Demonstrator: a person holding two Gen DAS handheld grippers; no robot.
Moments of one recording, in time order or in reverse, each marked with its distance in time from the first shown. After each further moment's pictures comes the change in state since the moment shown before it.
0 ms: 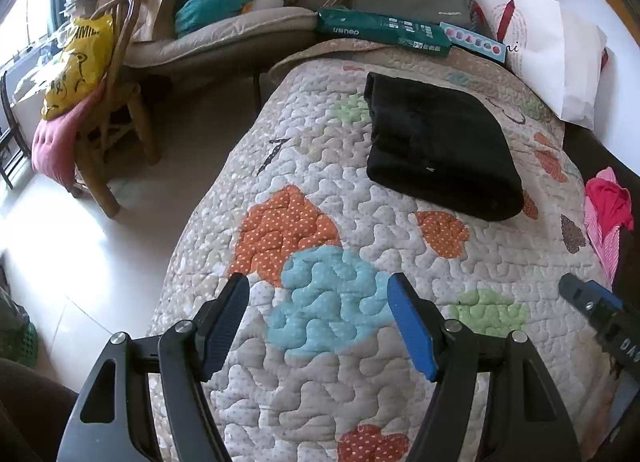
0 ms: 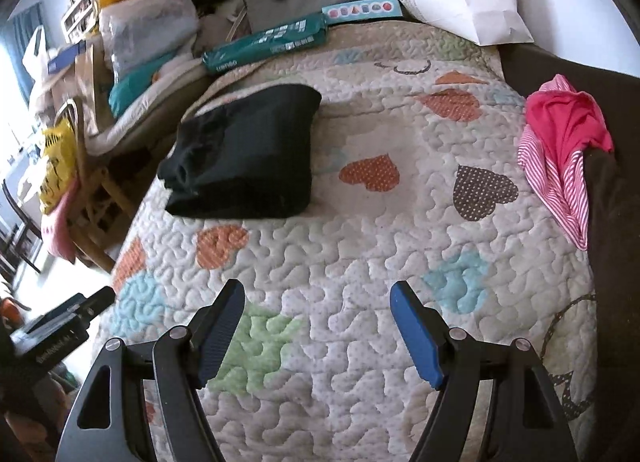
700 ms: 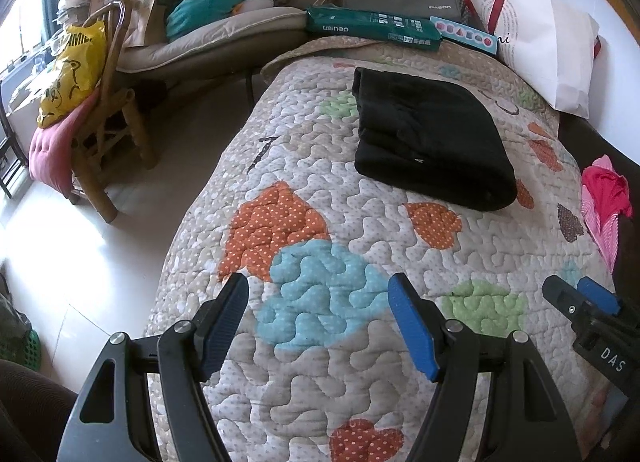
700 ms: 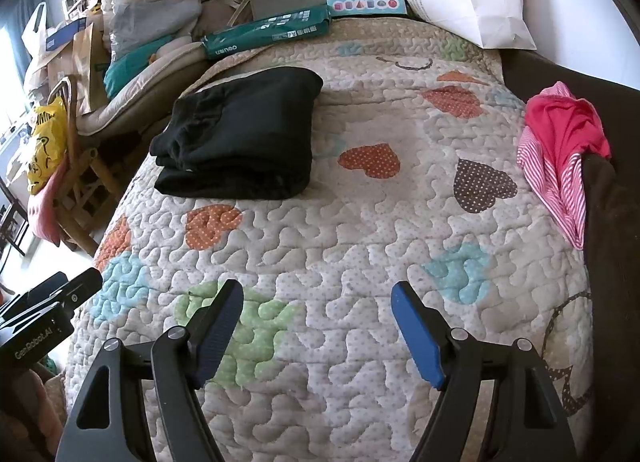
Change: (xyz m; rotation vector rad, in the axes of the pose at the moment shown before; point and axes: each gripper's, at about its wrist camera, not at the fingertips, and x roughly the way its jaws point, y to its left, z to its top) left arm 0.000 -0.008 -0.003 0.026 0.005 -0.003; right arm 0.005 0.010 -0.010 -0.041 0.017 -0.052
